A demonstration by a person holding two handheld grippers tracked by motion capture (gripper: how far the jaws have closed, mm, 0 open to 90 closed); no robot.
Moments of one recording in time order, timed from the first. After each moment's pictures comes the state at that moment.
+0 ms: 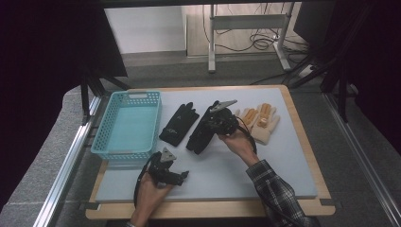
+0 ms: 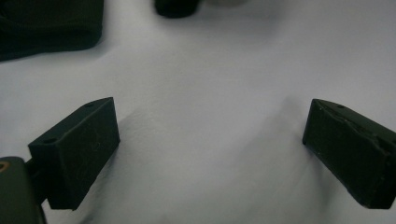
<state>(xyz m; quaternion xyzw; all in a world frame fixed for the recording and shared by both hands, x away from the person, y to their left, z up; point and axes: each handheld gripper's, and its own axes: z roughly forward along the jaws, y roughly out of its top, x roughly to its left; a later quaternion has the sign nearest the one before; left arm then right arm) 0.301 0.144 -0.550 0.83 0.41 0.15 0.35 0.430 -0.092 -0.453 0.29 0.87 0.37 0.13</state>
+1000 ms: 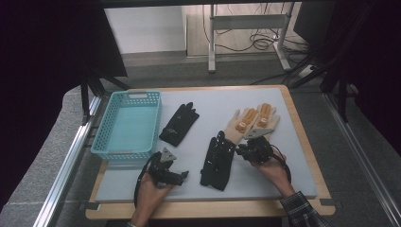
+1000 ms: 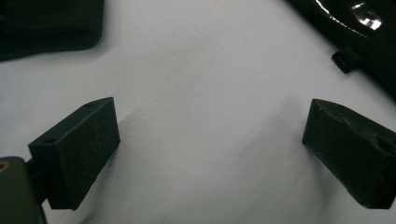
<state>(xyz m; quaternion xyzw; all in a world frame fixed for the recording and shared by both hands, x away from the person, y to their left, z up) 0.301 0.144 -0.550 0.83 0.41 0.15 0.35 0.371 -0.197 -0.498 0.32 0.87 0.35 0.14</state>
